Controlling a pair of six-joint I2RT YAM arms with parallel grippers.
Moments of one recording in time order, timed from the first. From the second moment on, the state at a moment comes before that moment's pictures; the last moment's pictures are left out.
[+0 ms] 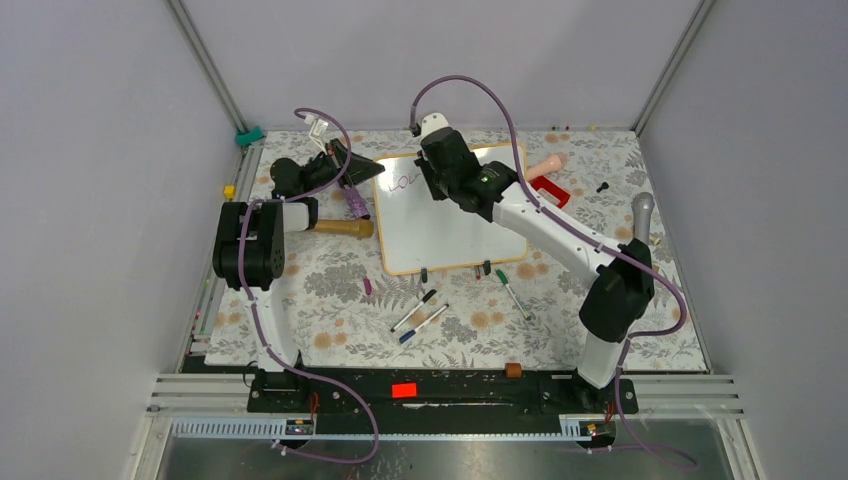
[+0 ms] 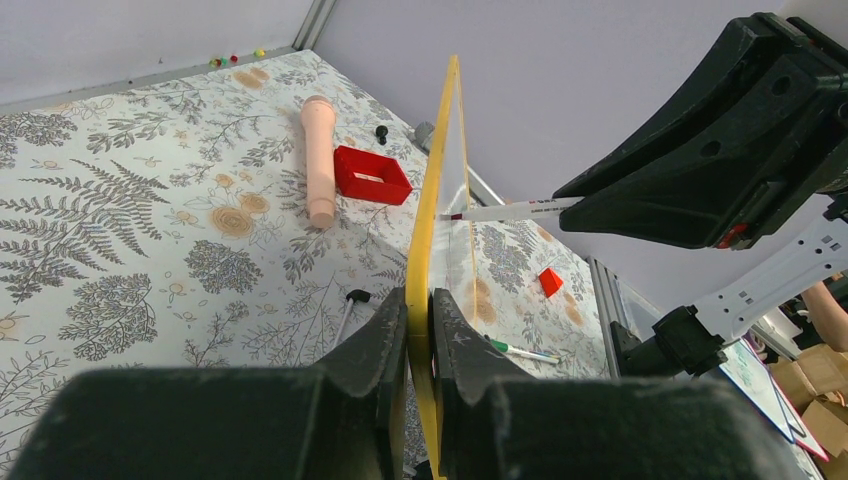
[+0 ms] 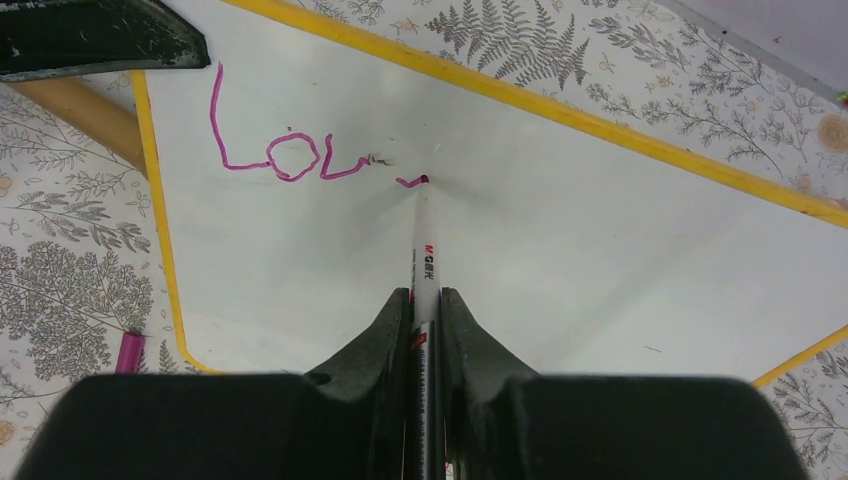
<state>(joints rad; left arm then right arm) -0.01 2.05 1.13 1.40 1.18 -1.03 0.77 1.80 1.72 -0.56 0.35 0.09</state>
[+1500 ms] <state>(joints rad) -0.01 2.05 1.13 1.39 1.17 -1.02 0.76 1.80 1.70 -0.57 0.24 0.09</state>
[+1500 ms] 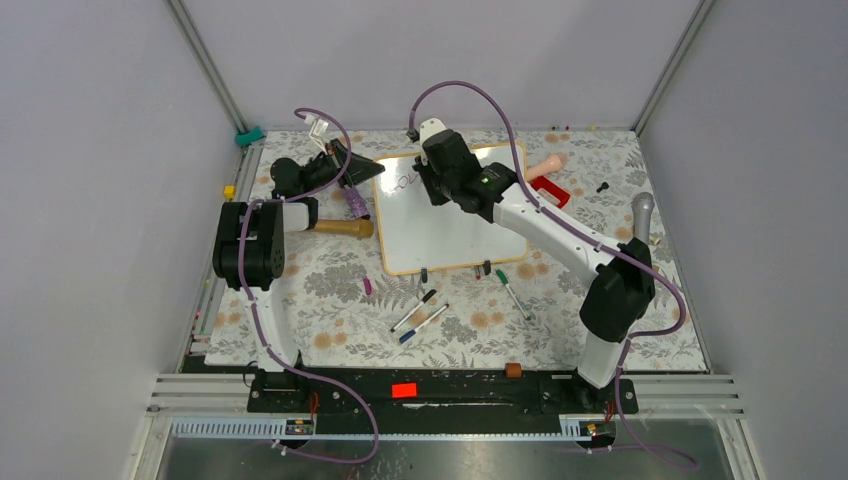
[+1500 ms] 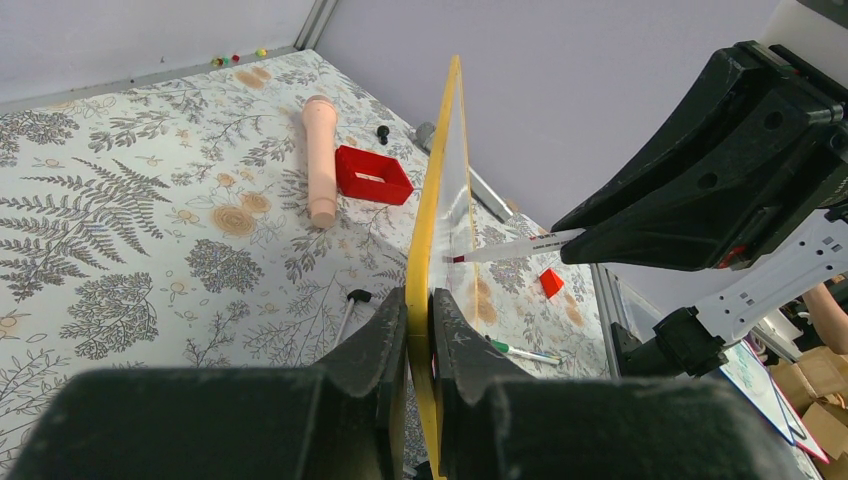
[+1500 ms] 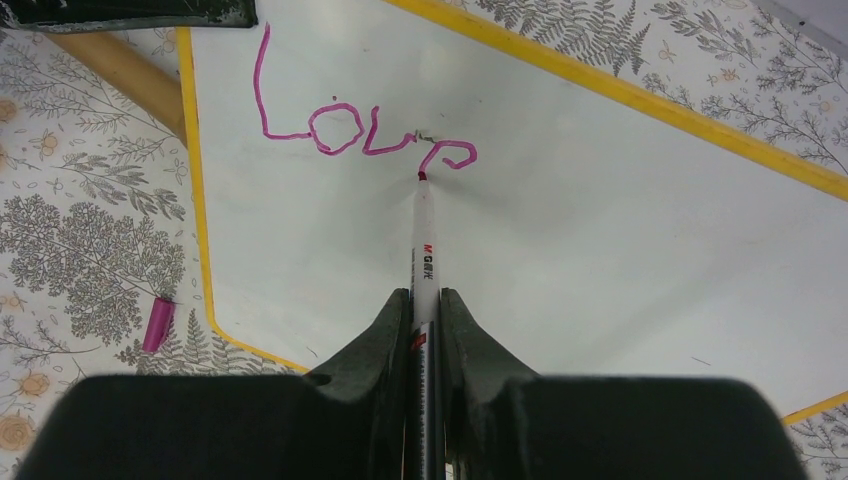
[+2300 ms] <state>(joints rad) -0.01 2.05 1.13 1.40 1.17 -1.02 0.76 1.77 1.67 -0.58 0.29 0.09</state>
